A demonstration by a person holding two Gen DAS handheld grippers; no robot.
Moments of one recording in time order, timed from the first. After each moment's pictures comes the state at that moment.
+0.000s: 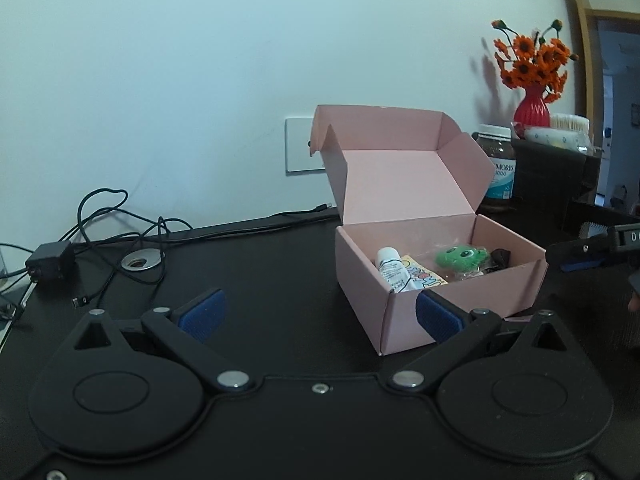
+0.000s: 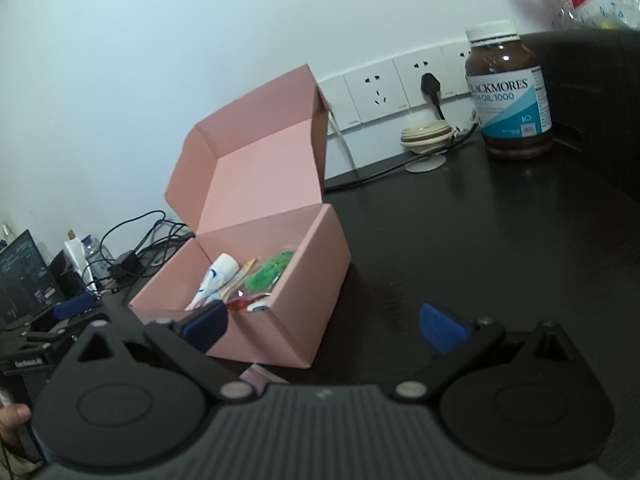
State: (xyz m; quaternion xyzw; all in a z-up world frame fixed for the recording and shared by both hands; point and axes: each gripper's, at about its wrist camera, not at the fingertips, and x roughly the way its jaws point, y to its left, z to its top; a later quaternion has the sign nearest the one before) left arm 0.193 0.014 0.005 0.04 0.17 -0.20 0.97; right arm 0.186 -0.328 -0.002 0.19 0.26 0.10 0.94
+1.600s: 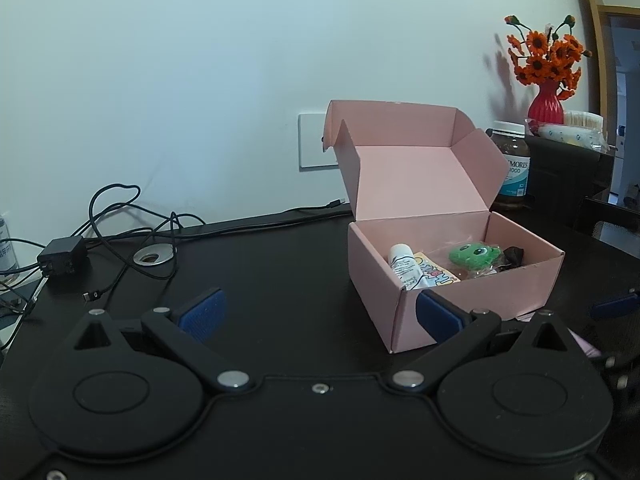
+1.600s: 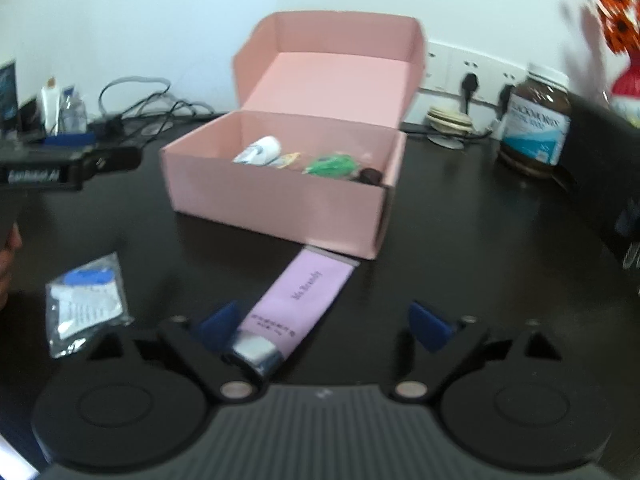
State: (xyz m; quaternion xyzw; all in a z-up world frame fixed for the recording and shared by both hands) left arm 0.194 0.011 0.004 0.04 0.18 -0.17 0.97; right arm 0.142 -0.232 -0.004 -0.02 0.33 0.04 0.94
